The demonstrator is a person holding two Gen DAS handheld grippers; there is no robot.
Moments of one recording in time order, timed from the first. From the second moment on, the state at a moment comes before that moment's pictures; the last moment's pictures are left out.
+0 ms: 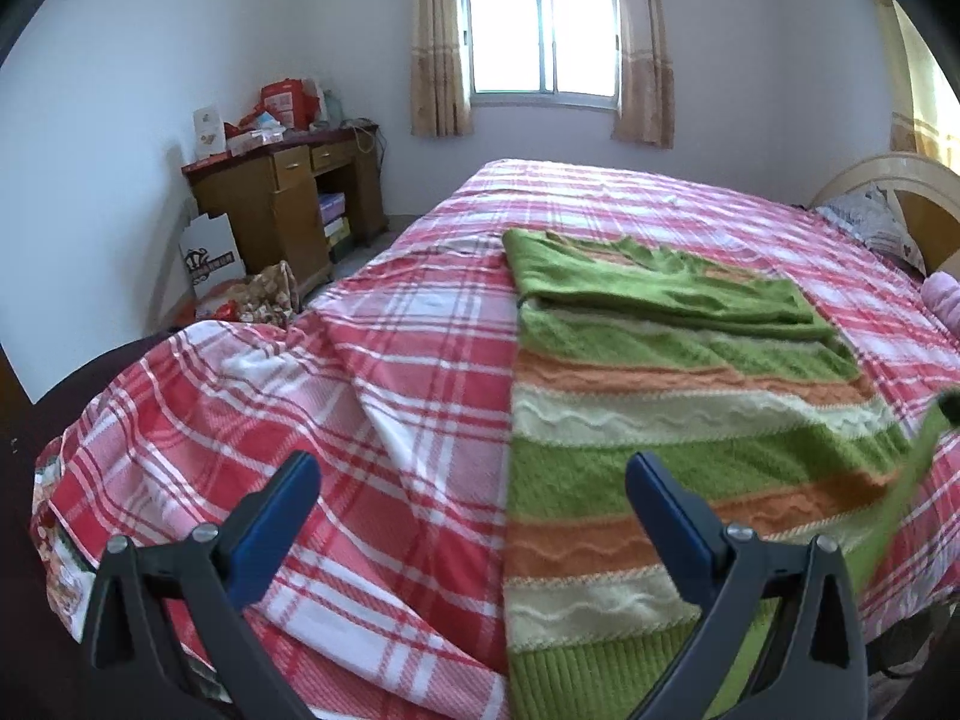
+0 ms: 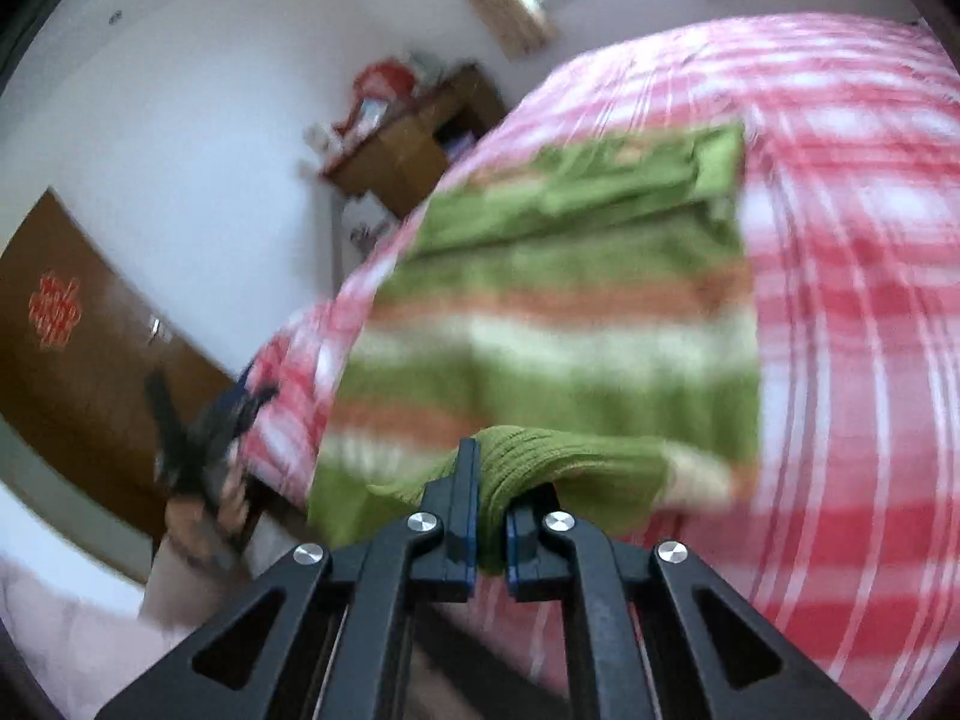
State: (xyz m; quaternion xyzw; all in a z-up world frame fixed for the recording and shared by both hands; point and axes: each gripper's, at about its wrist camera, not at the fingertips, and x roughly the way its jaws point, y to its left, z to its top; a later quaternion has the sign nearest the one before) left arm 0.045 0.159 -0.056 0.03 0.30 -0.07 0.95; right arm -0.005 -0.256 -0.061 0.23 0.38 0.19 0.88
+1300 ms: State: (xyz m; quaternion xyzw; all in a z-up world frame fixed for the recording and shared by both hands) left arm 0.108 0.124 -0.110 0.00 0.40 -0.22 0.89; right arm 0.083 -0.285 -0.129 0.27 0.40 0.09 0.87
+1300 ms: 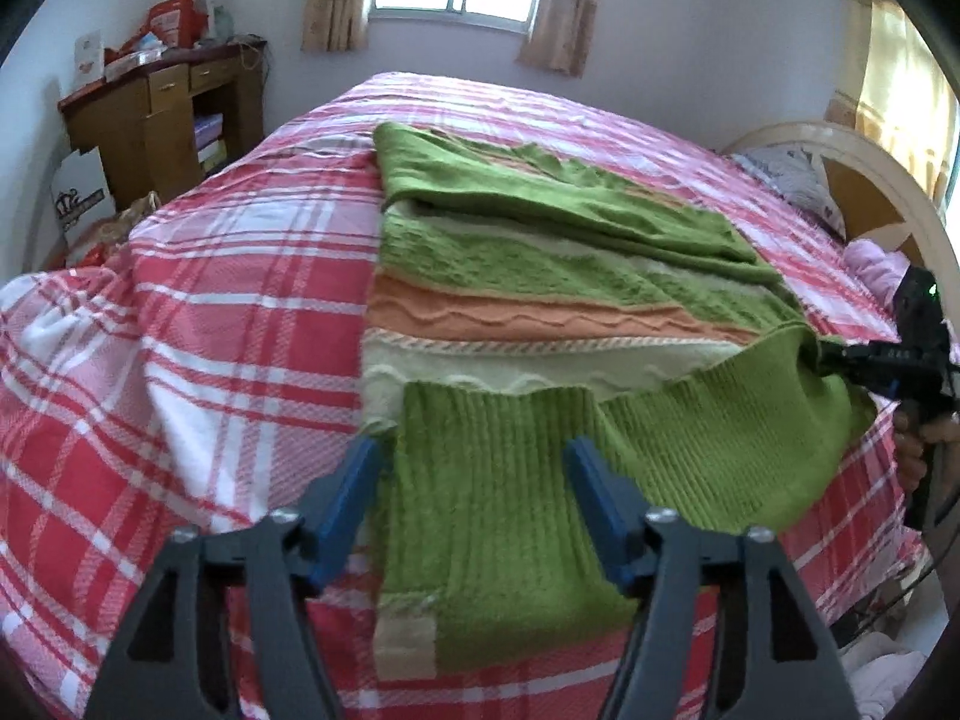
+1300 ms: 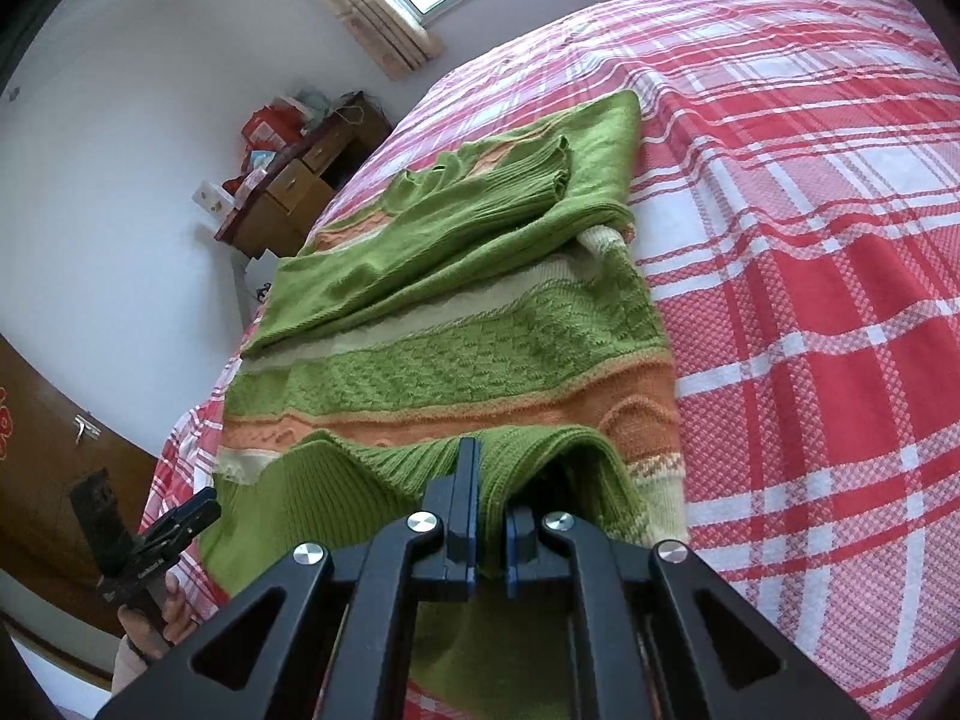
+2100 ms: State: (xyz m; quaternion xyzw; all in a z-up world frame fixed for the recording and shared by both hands) left arm 0.114 0.121 -0.119 -0.01 0.39 -0.23 0.89; right arm 0.083 -0.285 -0.131 0.29 0.40 0.09 0.87
